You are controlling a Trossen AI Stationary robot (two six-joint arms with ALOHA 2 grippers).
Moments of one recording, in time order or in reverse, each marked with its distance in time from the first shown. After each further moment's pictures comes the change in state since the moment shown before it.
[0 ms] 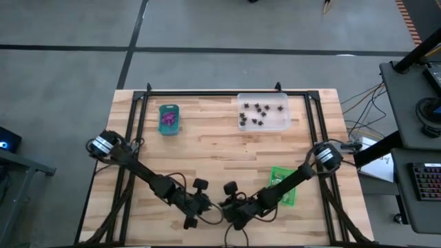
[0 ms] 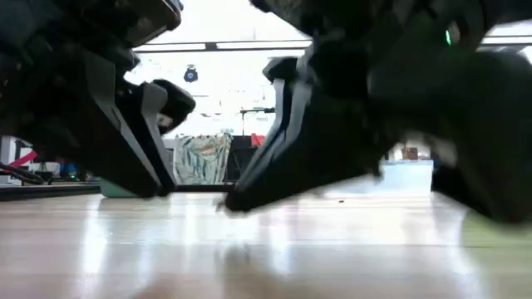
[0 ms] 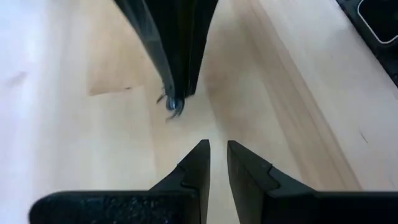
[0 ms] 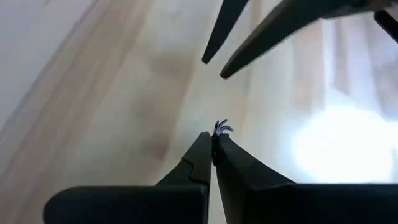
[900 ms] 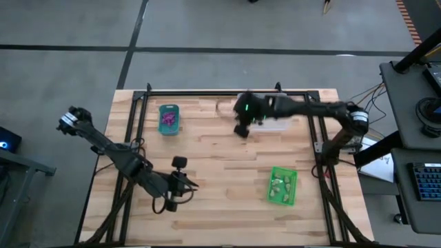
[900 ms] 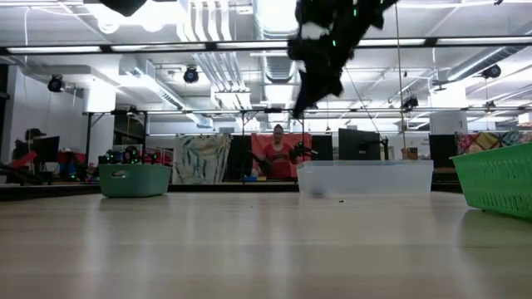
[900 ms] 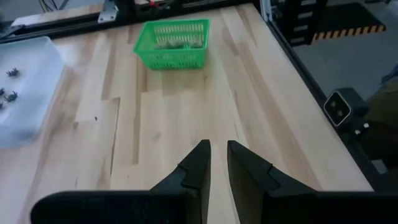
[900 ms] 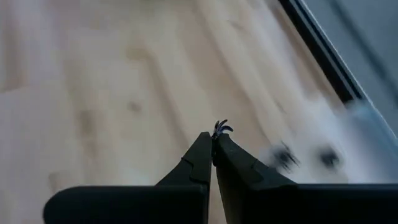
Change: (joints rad) left arm -0.024 -0.562 -0.013 -0.355 -0.192 0.065; right arm -0.822 -0.497 0.004 -0.563 -0.385 0.132
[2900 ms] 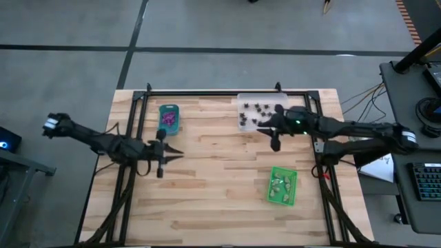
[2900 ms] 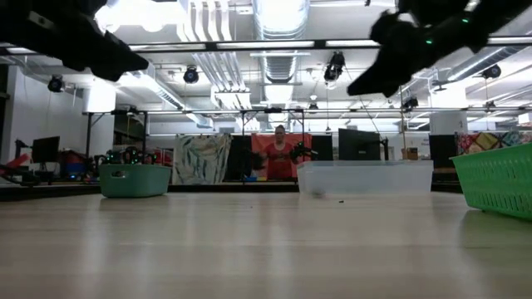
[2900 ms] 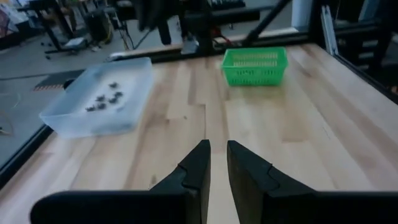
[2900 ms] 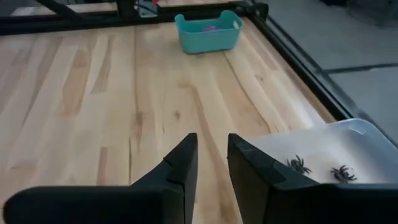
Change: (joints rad) left arm 0.300 -0.648 -0.584 0.269 0.079 0.233; right arm -0.025 -0.658 -0.751 0.551 -0.179 -0.130
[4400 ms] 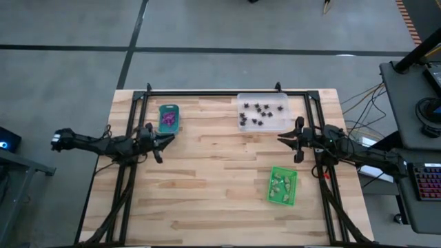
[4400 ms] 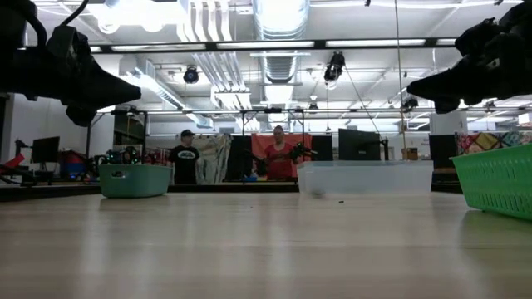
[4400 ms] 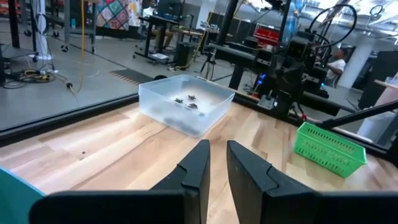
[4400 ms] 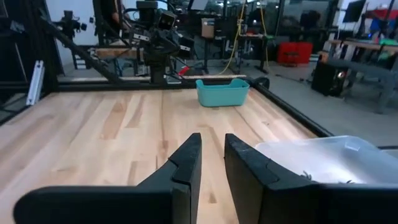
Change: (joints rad) left arm 0.127 -0.483 -0.302 0.056 -0.239 -0.324; right arm 0.003 -0.897 -0.543 0.030 -0.071 0.030
